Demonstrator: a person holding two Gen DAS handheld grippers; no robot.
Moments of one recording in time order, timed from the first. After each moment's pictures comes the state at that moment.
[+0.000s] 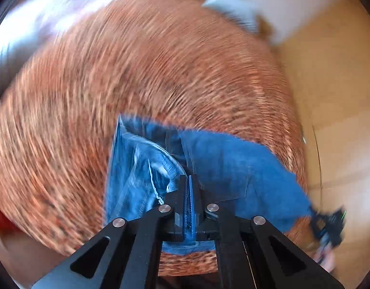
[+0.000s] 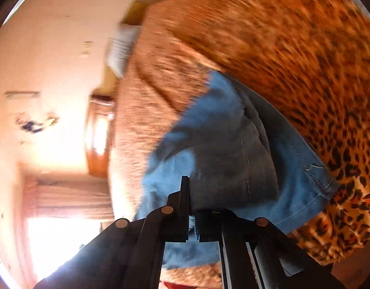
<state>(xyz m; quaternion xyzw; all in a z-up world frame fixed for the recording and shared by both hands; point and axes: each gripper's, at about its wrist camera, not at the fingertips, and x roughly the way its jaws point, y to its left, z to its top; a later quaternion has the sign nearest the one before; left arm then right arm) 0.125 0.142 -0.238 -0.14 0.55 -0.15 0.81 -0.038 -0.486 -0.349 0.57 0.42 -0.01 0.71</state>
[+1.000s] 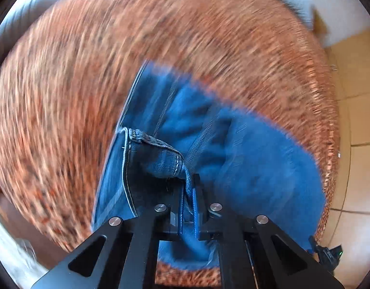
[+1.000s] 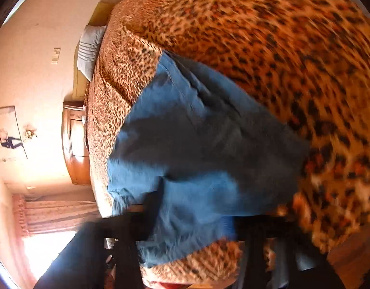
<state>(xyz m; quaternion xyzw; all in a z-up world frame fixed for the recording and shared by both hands) 0.183 0.095 -0.361 -0.18 0.63 -0.02 0.75 -0.057 -0.484 -0.411 0.58 0.47 -0.08 0.66</state>
